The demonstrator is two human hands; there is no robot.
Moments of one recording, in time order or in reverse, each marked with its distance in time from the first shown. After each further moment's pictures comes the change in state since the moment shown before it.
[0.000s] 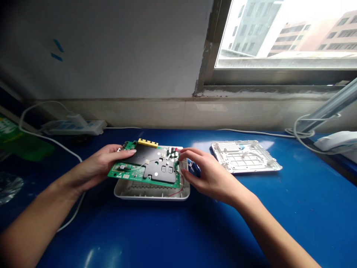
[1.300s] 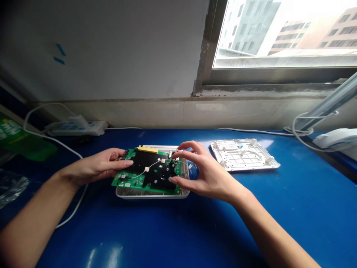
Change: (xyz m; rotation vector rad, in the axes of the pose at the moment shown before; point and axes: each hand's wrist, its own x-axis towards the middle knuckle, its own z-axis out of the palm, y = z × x) left_hand 0.003 -0.003 -0.028 0.171 -0.242 -0.089; right_hand -0.003 -0.003 -0.002 0.060 0.020 -0.007
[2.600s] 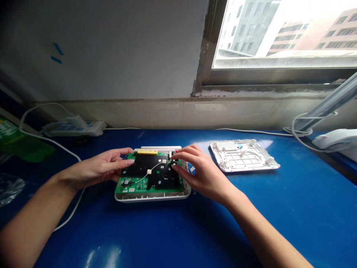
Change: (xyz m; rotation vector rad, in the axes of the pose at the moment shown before) left_hand -0.001 -0.003 0.006 -0.082 0.030 -0.001; right_hand 0.011 0.002 0.015 -0.031 0.157 -0.156
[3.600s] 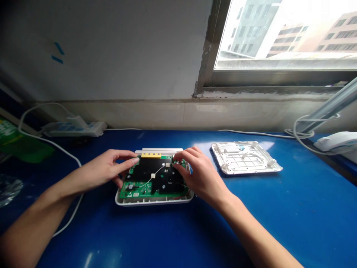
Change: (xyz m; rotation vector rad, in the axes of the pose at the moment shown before) left_hand 0.004 0.000 0.012 0.523 0.281 0.079; right_hand 0.003 -0.005 0.014 -0.103 0.083 0.086
